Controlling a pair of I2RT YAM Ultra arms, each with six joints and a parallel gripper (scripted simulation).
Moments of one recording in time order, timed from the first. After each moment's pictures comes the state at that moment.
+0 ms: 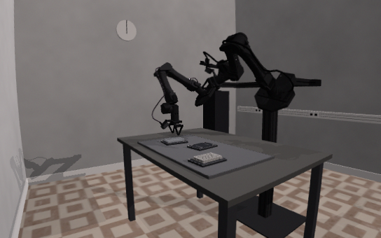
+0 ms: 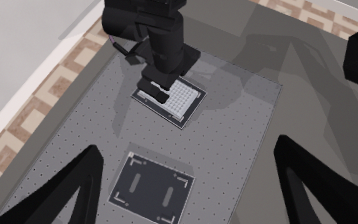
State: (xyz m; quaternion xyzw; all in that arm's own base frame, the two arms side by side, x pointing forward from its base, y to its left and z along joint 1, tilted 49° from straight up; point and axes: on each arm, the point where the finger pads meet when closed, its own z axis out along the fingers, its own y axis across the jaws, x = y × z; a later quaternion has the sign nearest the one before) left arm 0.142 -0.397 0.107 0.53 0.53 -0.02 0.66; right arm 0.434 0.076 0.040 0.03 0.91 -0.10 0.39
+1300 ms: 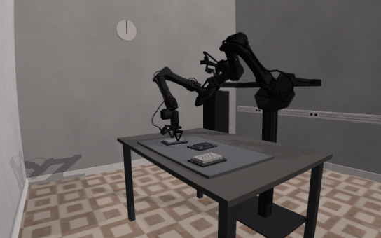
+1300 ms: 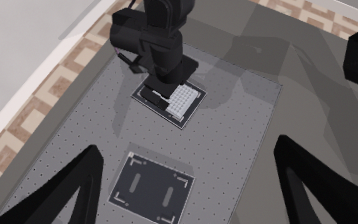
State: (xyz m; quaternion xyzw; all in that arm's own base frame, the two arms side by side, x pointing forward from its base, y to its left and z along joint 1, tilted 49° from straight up) left arm 0.142 -0.397 0.107 0.53 0.53 -0.02 0.66; right arm 0.465 0.067 0.016 0.03 0.91 -0.10 0.40
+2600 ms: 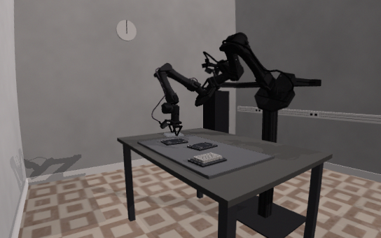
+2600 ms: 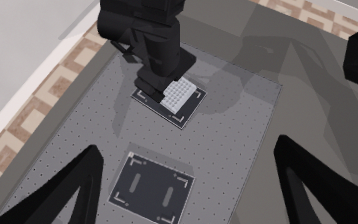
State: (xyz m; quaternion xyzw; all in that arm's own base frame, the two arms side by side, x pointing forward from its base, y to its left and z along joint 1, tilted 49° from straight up) left arm 0.142 -0.397 0.107 0.53 0.53 -0.02 0.66; right arm 0.442 0.081 0.045 0.07 0.90 -0.10 0.42
